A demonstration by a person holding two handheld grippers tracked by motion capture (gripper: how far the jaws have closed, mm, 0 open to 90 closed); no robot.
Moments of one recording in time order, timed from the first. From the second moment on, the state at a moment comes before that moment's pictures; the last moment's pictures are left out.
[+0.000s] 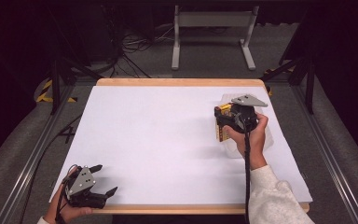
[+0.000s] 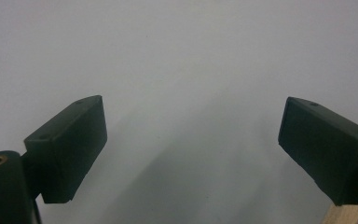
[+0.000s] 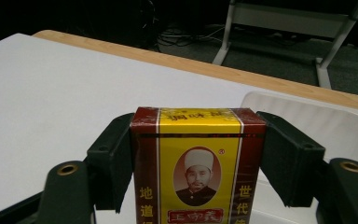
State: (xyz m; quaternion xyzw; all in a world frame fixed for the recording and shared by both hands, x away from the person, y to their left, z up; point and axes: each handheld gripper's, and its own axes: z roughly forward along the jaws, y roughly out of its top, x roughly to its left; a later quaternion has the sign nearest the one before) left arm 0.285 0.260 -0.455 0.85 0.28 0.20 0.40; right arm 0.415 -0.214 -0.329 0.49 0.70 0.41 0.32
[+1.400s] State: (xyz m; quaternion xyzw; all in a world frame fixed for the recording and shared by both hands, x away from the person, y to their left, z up) left arm 0.285 0.260 -0.455 0.85 0.28 0.20 0.40; right arm 0.392 -0.274 -0.353 0.55 0.66 0.38 0.33
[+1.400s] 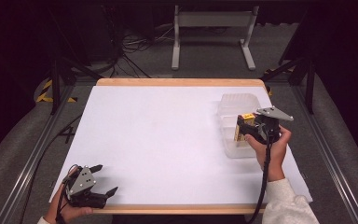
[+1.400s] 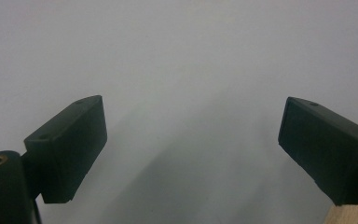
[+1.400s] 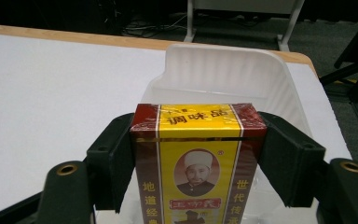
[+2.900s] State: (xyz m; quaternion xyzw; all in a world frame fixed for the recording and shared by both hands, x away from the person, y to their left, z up) left arm 0.286 0.258 -0.455 0.85 0.28 0.21 0.40; right arm 0.381 -0.274 -0.359 0.51 0.70 0.37 0.33
